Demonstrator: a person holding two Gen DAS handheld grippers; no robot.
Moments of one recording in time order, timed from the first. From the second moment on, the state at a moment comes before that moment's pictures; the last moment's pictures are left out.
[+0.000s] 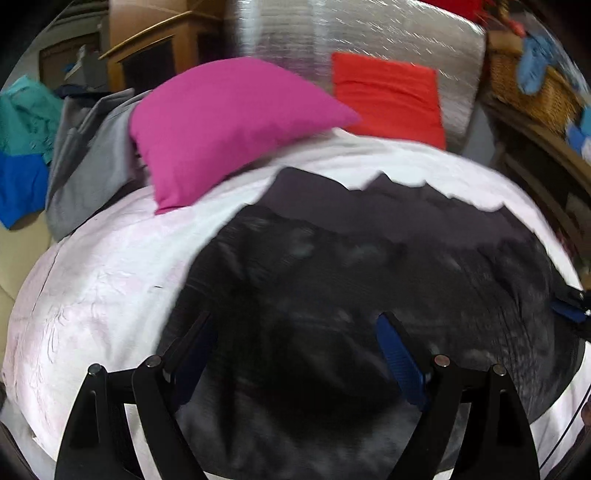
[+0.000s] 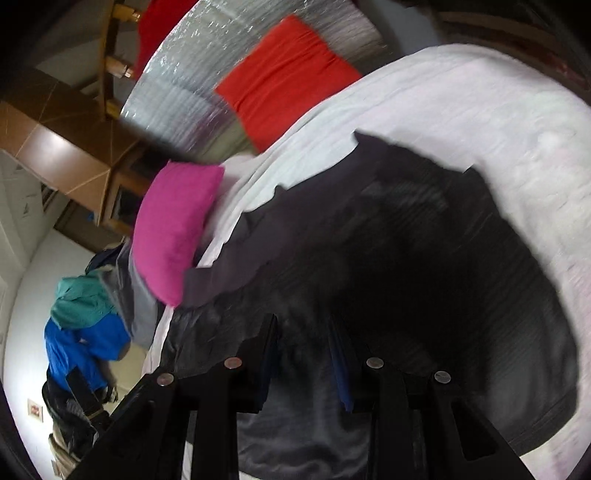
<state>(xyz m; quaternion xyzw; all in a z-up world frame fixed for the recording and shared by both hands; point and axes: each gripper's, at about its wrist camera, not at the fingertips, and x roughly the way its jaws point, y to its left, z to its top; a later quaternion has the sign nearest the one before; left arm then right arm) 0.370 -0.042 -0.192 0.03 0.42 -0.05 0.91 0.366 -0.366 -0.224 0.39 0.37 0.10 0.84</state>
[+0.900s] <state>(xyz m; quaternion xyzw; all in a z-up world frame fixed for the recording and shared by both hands) 0.322 -0.080 -0.201 0.09 0.44 -0.09 0.89 0.311 -0.333 -0.210 0.32 0.39 0.11 0.85</state>
